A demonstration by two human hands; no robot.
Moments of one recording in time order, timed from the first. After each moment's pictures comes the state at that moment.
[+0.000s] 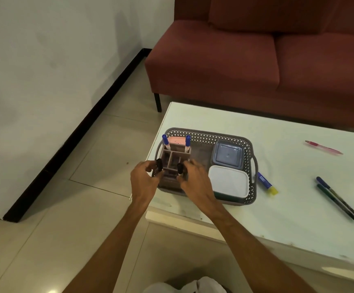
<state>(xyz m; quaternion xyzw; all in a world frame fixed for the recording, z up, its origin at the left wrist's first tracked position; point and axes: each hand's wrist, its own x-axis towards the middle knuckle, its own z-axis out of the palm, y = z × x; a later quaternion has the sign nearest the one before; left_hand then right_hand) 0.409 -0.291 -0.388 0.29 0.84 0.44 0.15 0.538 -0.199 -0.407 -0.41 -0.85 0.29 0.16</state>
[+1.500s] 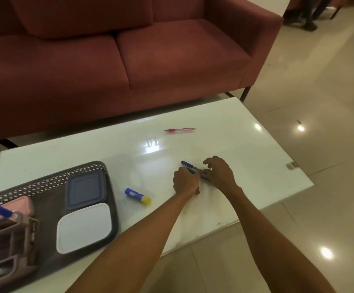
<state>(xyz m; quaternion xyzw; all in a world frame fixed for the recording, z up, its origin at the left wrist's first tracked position) 0.846 -0.015 -0.443 0.41 0.76 0.22 0.45 0.971 0.000 -0.449 -0.71 -0.67 0.19 0.12</state>
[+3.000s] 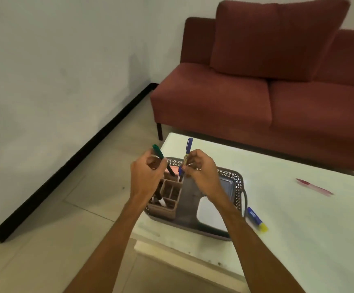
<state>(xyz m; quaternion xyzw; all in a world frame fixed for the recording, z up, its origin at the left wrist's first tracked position) 0.418 -0.238 -0.296 0.32 0.76 0.56 0.10 0.546 -0.120 -0.306 -0.31 -0.72 0.53 0.32</state>
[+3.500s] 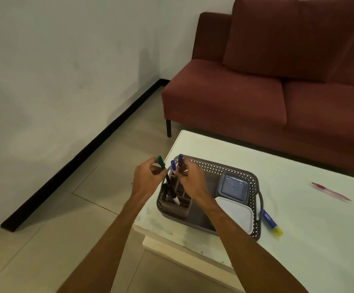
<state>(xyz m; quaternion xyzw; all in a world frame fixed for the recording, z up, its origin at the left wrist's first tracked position) 0.371 -0.261 -0.328 0.32 0.81 0.46 0.17 0.474 -0.146 -0.367 -0.35 -0.81 0.40 0.23</state>
